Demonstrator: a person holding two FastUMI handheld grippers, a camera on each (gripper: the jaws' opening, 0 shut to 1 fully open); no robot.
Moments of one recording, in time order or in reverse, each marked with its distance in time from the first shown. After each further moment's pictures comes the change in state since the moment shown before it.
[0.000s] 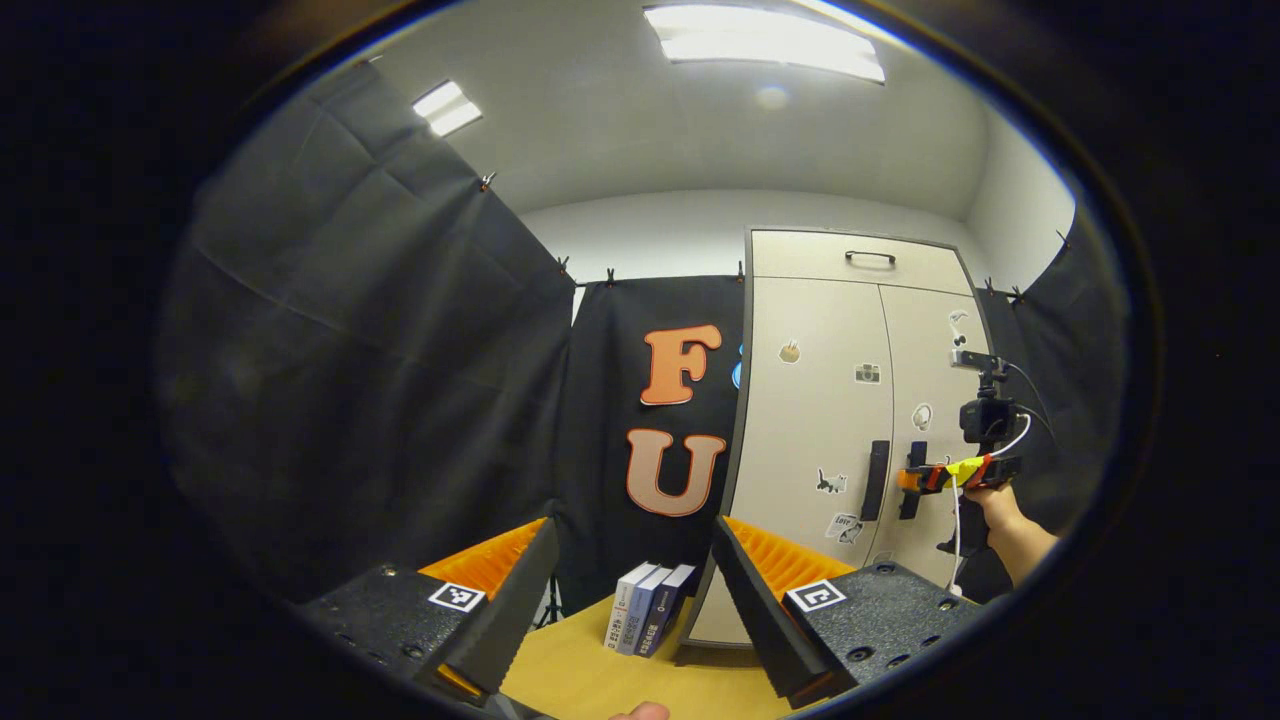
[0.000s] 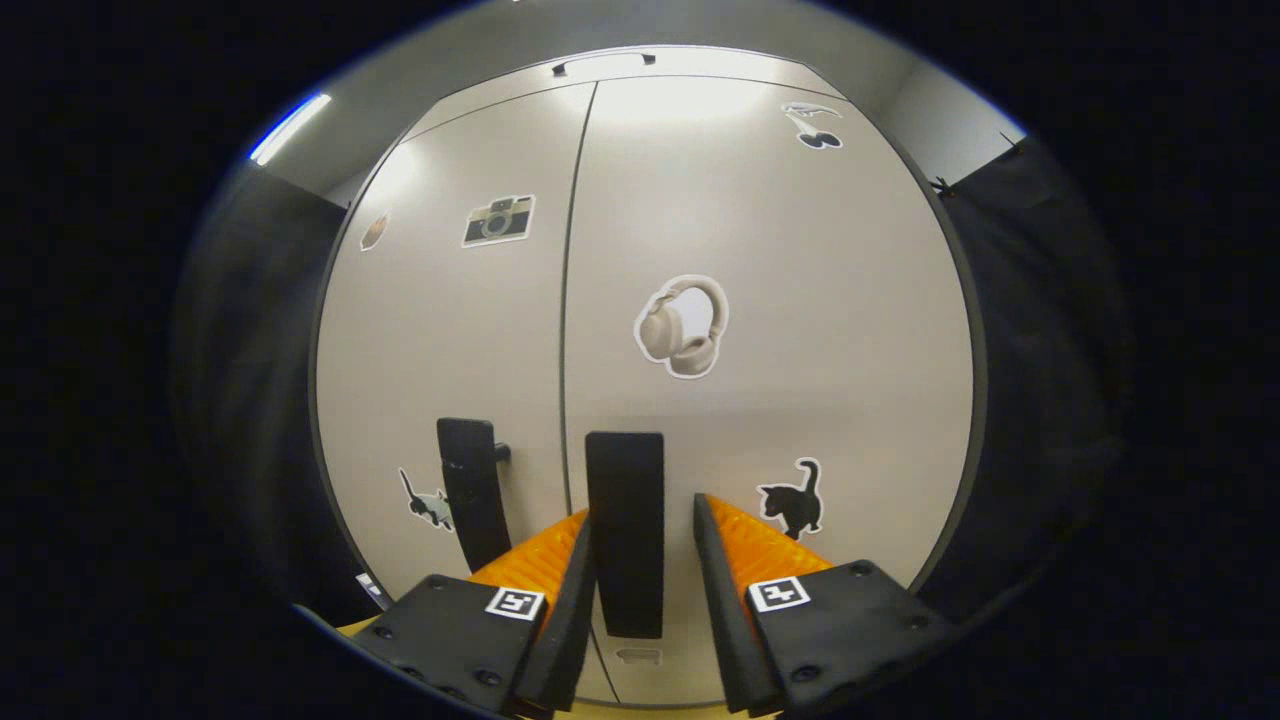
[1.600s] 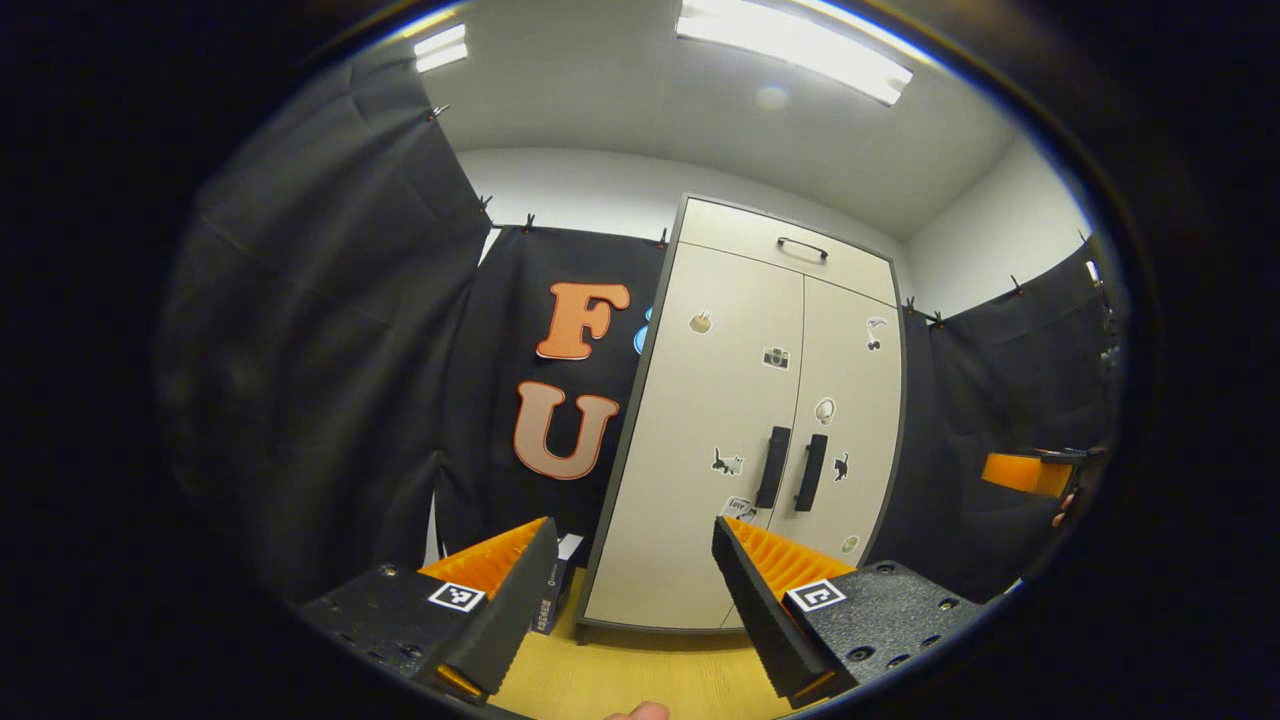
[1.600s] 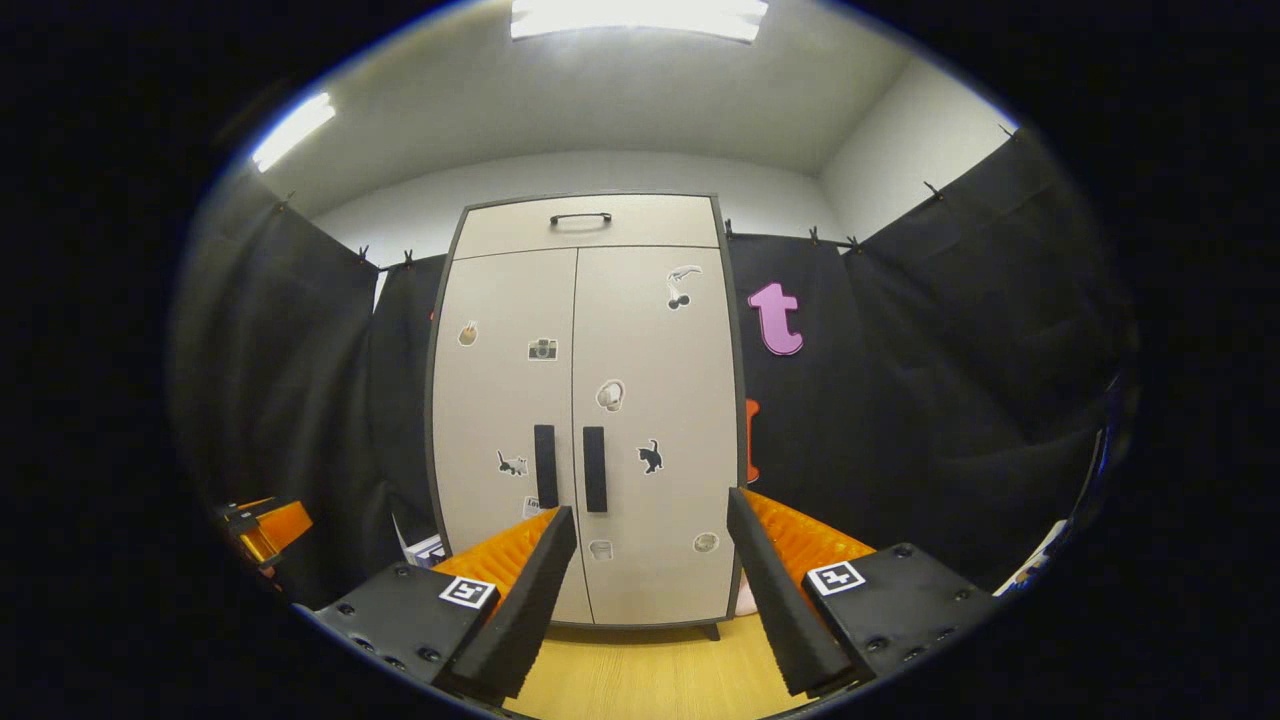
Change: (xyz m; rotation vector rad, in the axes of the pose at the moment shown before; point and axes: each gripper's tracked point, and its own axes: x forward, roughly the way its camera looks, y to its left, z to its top) left arm 0.011 -0.037 -0.026 -0.163 0.135 -0.311; right arm -0.317 -0.026 0.044 -0.011 -0.126 -0.147
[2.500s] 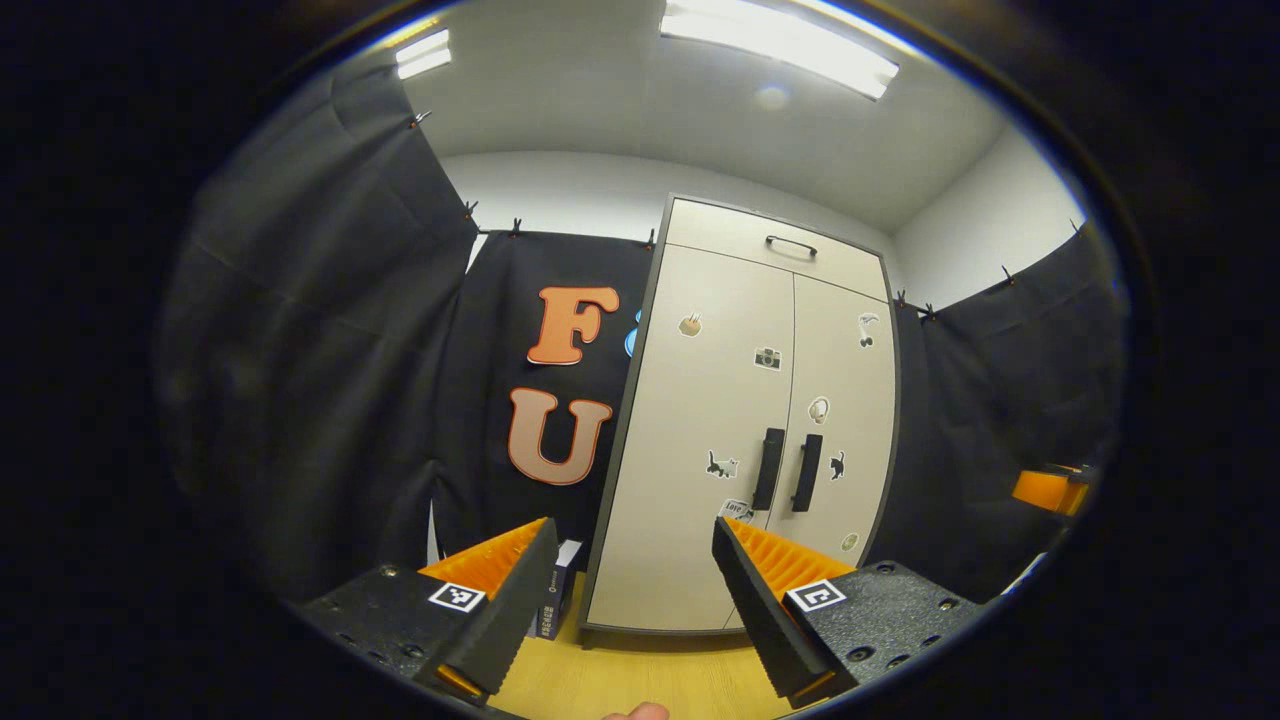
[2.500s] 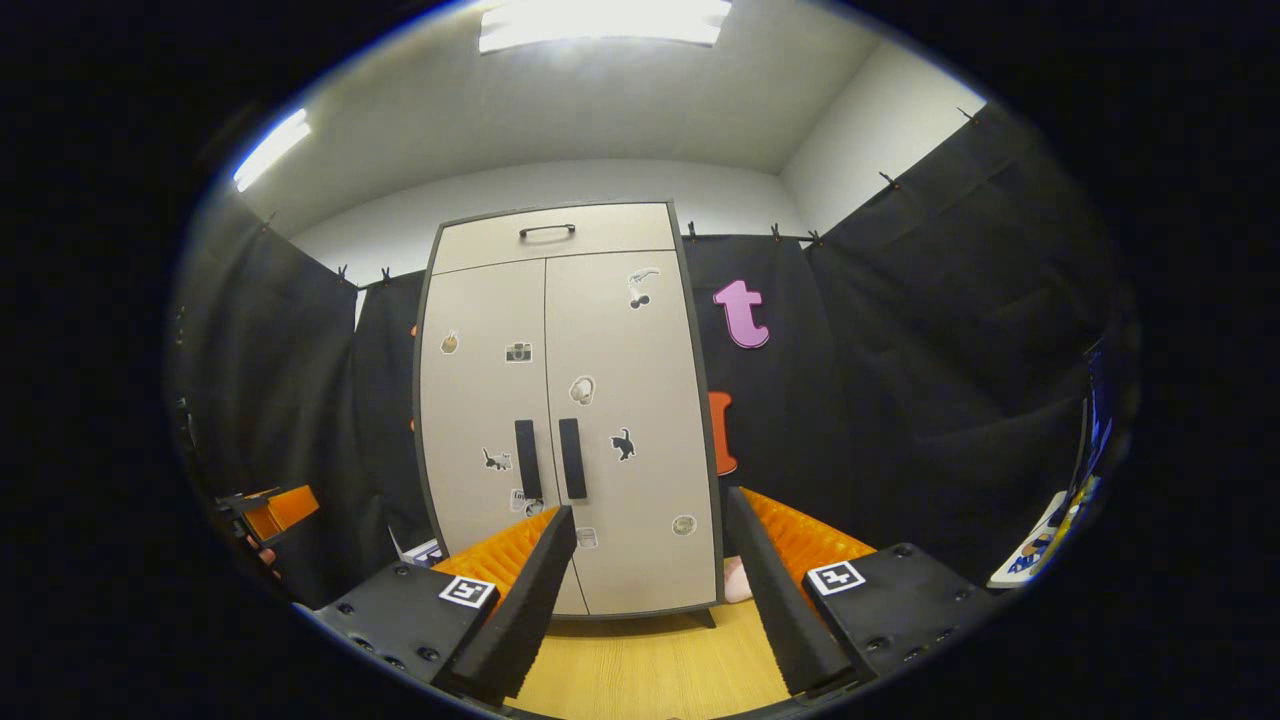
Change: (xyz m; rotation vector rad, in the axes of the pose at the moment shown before) left arm 0.009 -0.011 0.009 0.042 -0.004 -0.042; right arm -0.065 -0.032 -0.023 0.084 -0.019 -0.080
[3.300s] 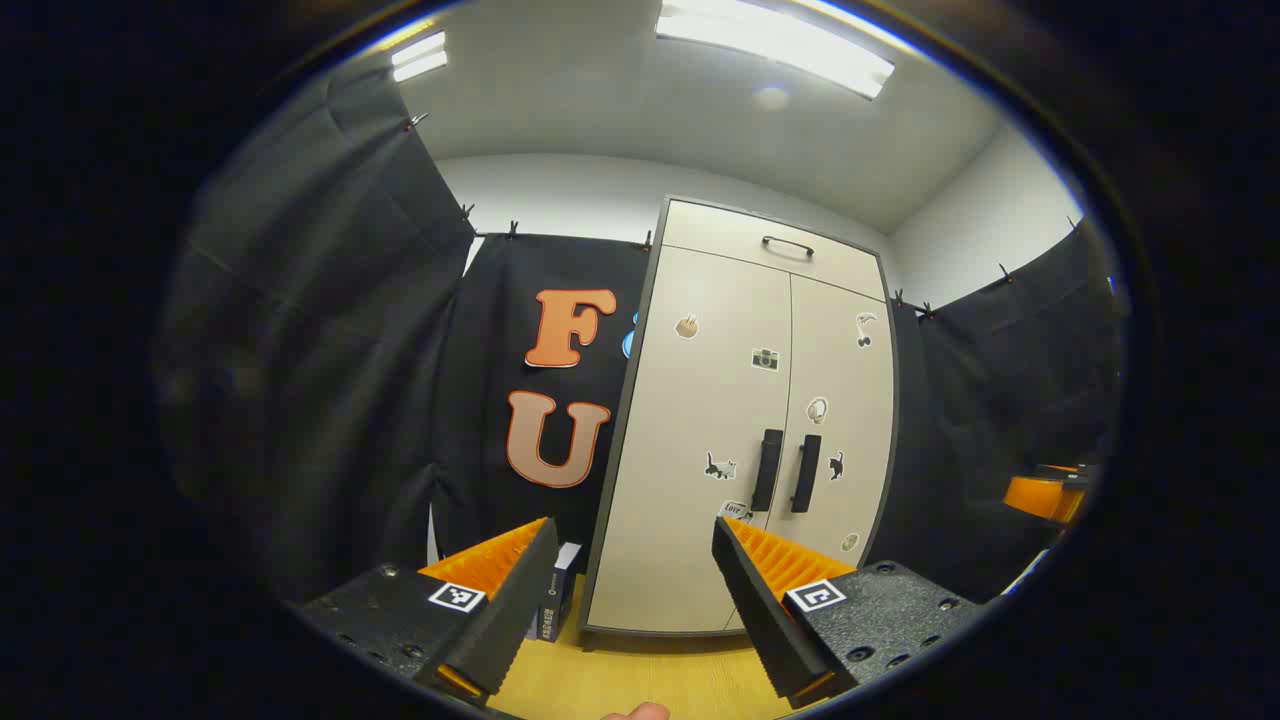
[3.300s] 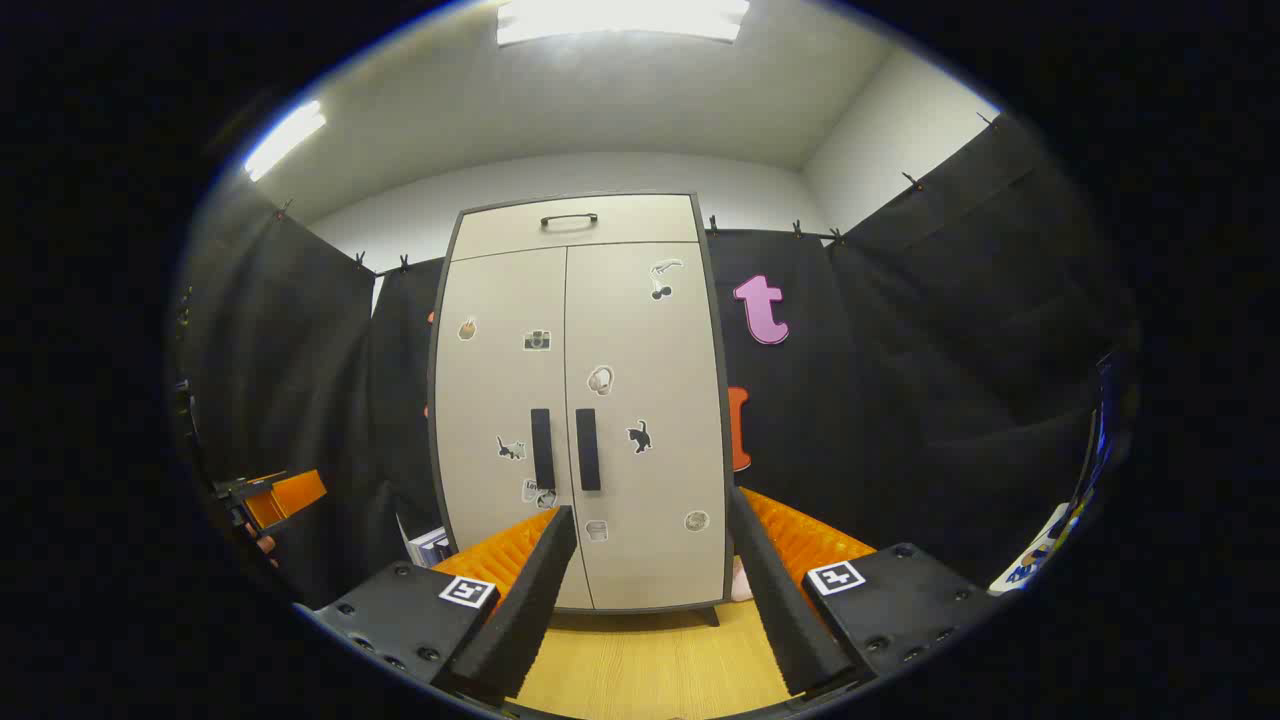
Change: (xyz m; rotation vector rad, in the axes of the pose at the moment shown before) left arm 0.004 -0.001 -0.002 0.004 -0.006 -0.002; right arm 0.006 0.011 -0.007 -0.037 0.025 0.052
